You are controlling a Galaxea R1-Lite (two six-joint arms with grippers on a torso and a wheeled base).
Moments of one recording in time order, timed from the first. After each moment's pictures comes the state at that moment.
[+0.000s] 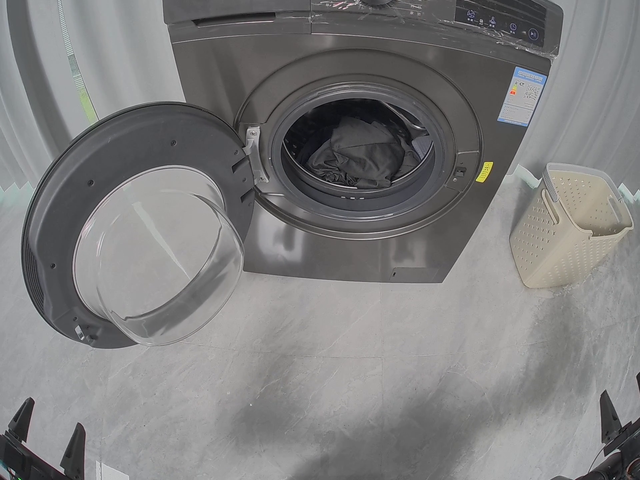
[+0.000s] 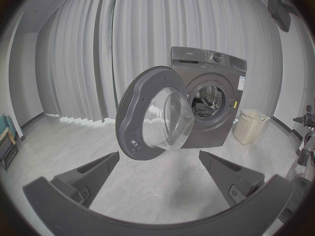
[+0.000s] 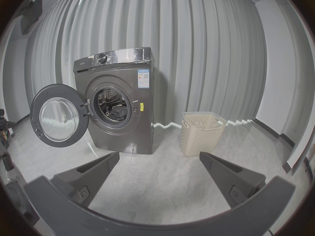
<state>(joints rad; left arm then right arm) 0.00 0.02 -0.02 0.00 0.01 0.00 0.00 0.02 -0.02 -0.02 -0.09 0.01</state>
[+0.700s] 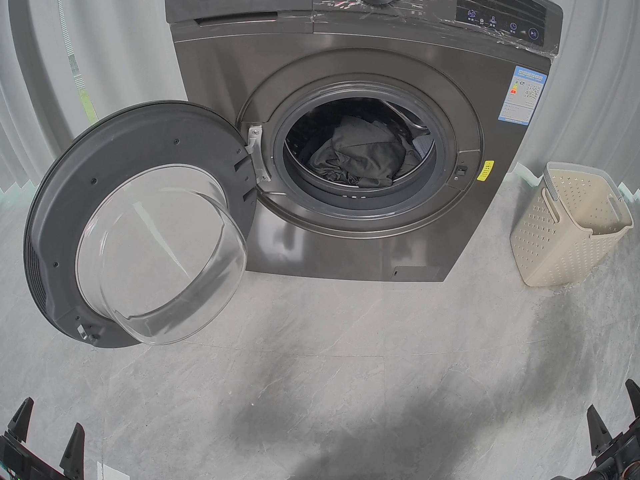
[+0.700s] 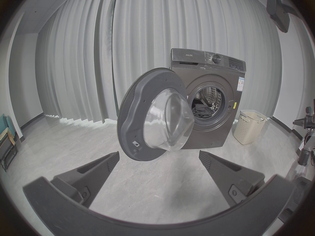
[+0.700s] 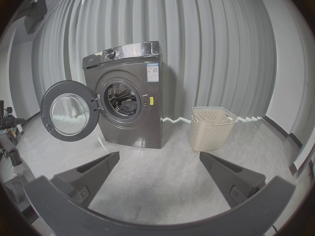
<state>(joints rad) 0.00 0.01 -0.02 0.00 0.01 0.00 0.00 0.01 -0.02 0.03 0.02 -0.01</state>
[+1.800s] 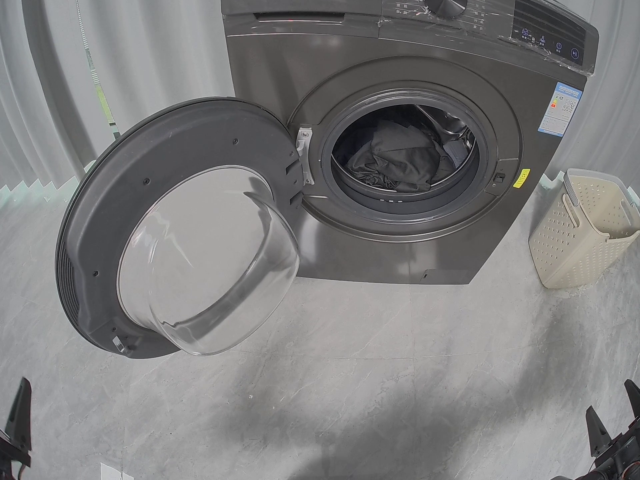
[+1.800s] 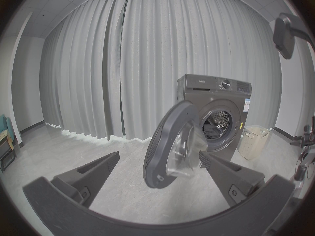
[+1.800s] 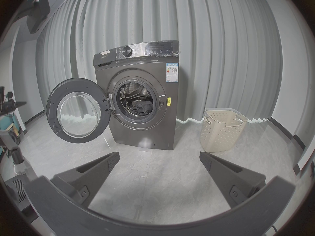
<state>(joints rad) 0.00 0.12 -0.25 -0.02 0.01 0.00 0.00 0.01 -0.02 0.03 0.04 -0.01</state>
